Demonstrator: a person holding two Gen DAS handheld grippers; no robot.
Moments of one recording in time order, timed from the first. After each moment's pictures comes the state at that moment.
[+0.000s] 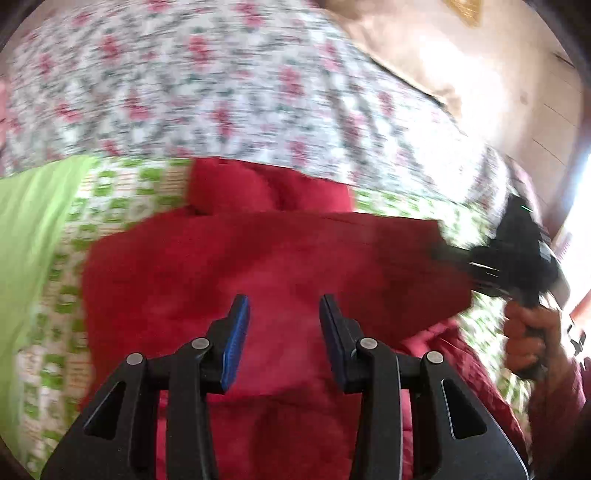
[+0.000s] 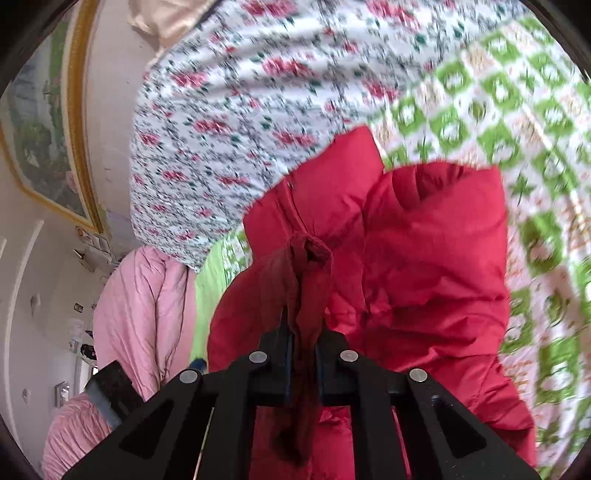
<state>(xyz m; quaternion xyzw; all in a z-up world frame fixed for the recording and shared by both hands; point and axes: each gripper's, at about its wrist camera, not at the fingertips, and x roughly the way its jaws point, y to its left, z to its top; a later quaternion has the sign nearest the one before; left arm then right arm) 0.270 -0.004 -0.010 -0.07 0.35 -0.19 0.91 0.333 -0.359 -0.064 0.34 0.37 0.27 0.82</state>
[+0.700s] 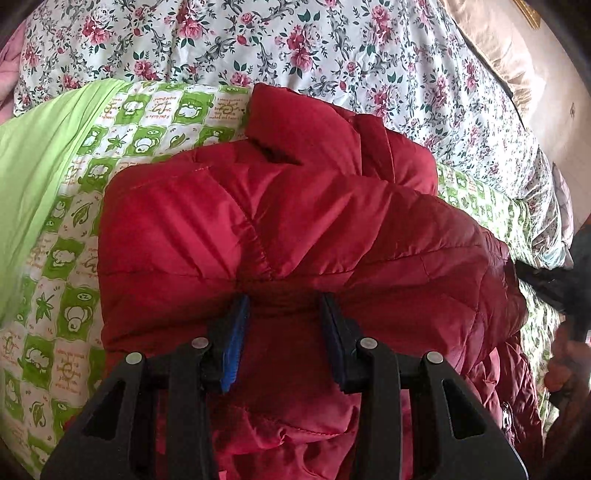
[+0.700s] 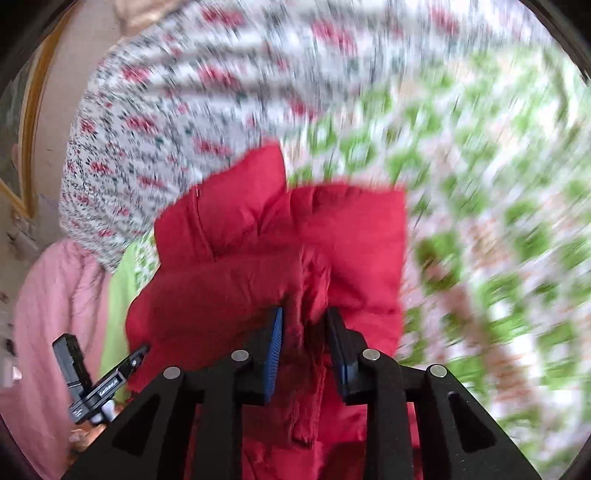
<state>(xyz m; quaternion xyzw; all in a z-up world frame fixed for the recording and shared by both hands) 0.319 0.012 -0.079 -0.08 0.42 -0.15 0.89 0.322 -0.377 -0.077 0.23 0.36 0.11 0.90</state>
